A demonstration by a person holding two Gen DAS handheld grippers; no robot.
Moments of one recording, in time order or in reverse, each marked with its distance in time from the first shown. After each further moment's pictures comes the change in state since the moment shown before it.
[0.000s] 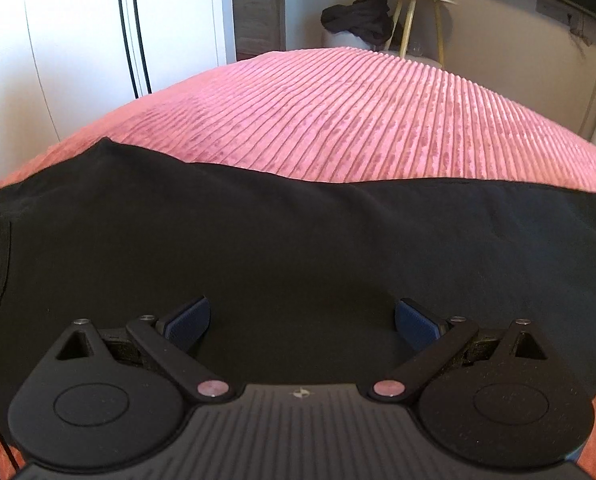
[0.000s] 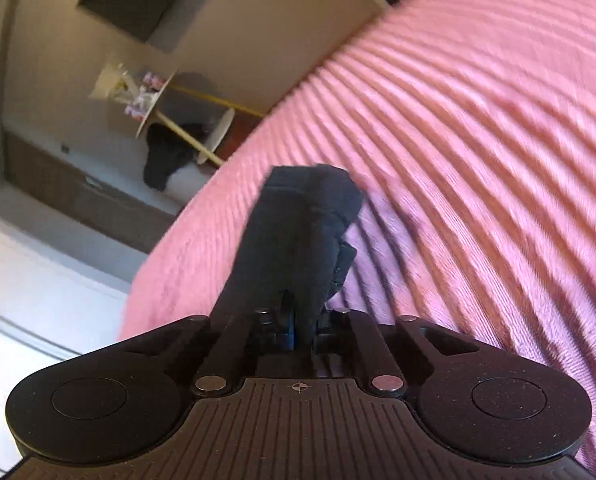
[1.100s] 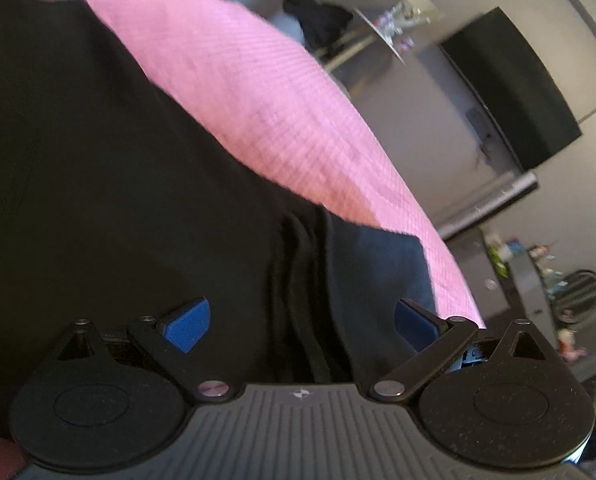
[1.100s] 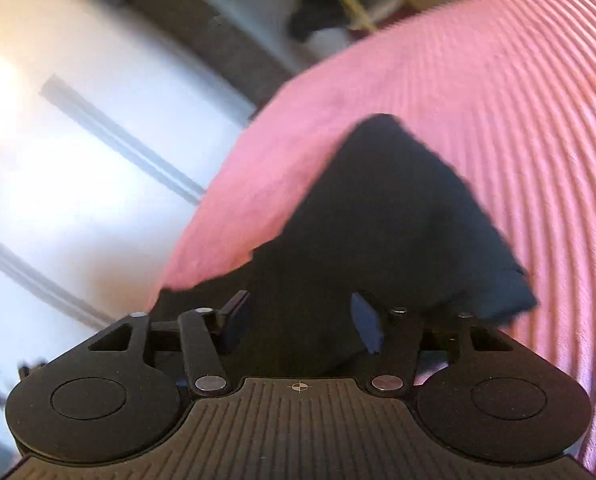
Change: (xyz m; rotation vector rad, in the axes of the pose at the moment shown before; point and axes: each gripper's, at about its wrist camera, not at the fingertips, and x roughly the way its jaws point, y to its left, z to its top) left arm 0.004 0.078 -0.002 -0.452 0.116 -0.653; right arm -0.009 0.136 -0.153 -0.268 0.331 0.243
